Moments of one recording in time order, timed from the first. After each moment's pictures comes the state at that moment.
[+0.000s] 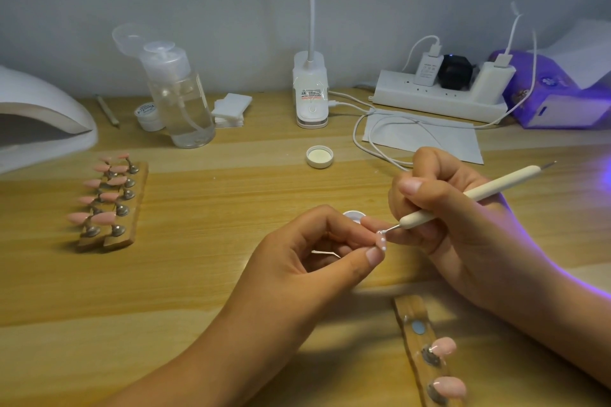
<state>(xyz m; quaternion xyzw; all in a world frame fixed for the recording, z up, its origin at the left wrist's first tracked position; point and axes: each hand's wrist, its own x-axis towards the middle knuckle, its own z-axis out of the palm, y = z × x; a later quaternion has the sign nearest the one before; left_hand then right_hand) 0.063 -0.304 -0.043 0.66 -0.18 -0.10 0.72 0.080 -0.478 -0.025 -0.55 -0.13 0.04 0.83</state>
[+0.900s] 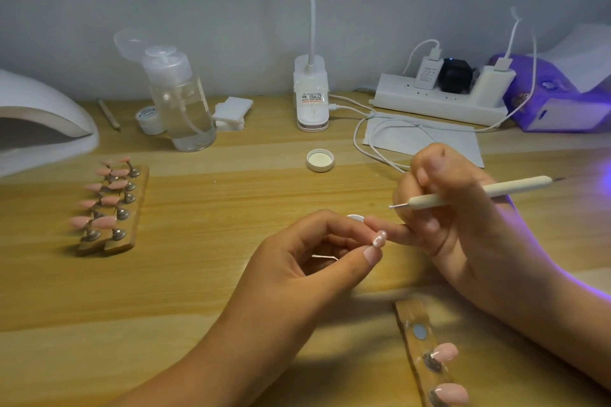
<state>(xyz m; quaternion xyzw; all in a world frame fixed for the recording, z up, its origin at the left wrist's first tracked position) 0.063 -0.302 -0.043 0.67 -0.17 -0.10 0.72 0.083 -0.480 -0.025 -0.54 -0.13 0.03 0.83</state>
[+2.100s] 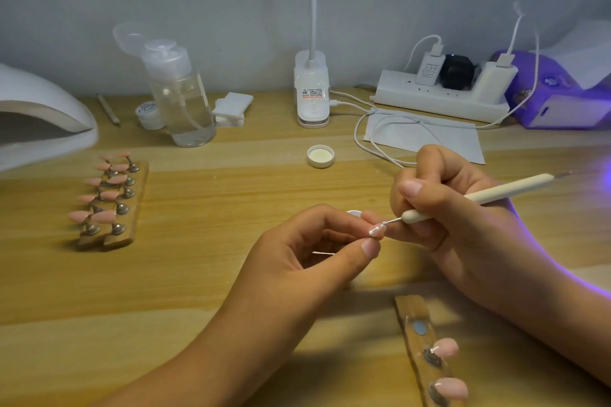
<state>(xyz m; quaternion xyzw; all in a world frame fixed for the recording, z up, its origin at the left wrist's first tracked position) 0.063 -0.302 -0.043 0.65 -0.16 -0.10 0.73 0.080 -0.479 -0.024 -0.57 -0.14 0.03 0.81</state>
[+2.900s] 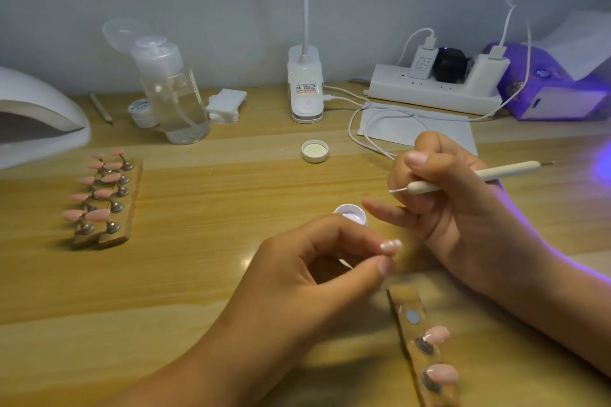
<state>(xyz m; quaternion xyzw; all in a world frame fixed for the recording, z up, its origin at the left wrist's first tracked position) 0.055 -0.303 -0.044 0.69 -0.21 -0.11 0.68 0.086 -0.480 -0.023 -0.54 -0.10 0.03 0.84</state>
